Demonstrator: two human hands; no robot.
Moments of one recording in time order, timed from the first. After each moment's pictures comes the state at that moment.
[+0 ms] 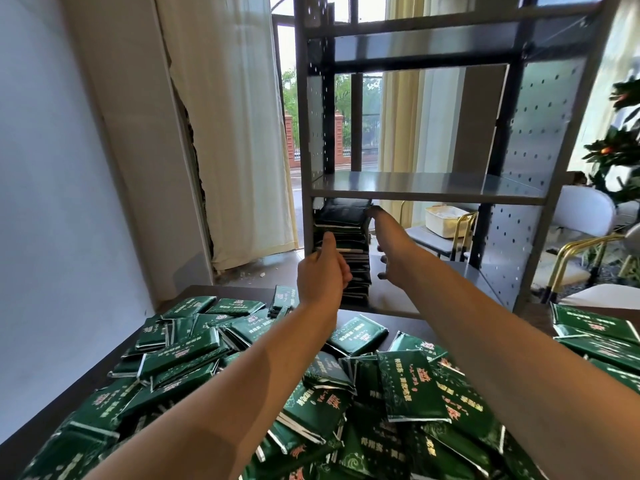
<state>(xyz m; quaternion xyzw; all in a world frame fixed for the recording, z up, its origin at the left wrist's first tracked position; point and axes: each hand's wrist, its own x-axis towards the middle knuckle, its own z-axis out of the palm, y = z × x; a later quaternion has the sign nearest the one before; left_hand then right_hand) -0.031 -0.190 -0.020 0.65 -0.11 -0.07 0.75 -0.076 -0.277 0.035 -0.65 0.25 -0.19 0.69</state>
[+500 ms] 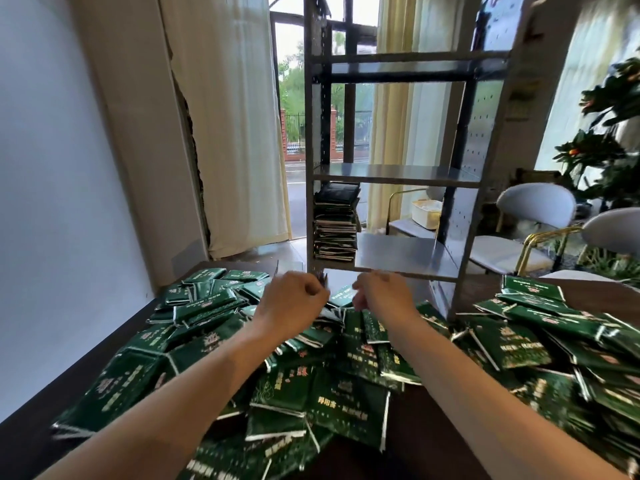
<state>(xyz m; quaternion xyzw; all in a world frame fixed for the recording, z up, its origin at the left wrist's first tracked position) -0.102 -0.068 -0.049 0.87 -0.35 0.08 0.33 -0.198 -0.195 -0.036 -0.73 0.29 -0.22 0.58</state>
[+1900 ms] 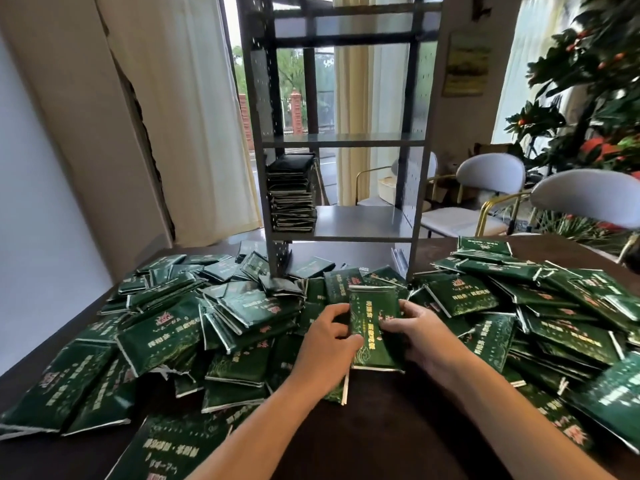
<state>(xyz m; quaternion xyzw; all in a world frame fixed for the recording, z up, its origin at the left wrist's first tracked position) -0.209 -0.113 -0.135 0.76 -0.31 -0.20 0.53 -0.298 -0.256 -0.134 -0.60 0.25 -0.17 0.74</state>
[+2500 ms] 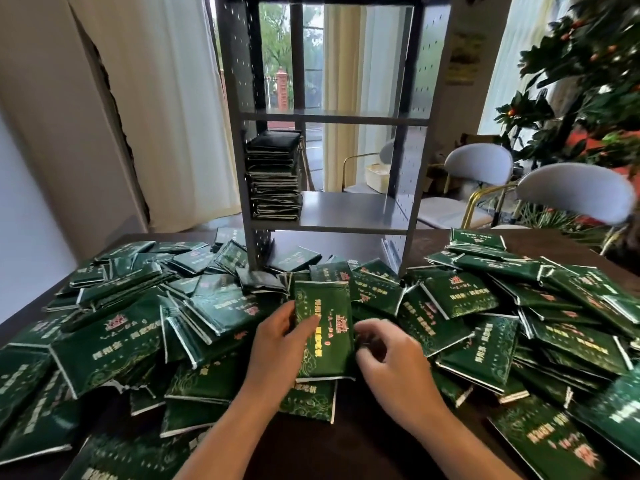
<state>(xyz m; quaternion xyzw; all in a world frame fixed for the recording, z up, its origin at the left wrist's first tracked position) -0.169 -0.109 -0.160 0.66 -0.23 -0.19 0.69 -0.293 -0.223 -0.165 -0.86 0.22 -0.30 0.35</state>
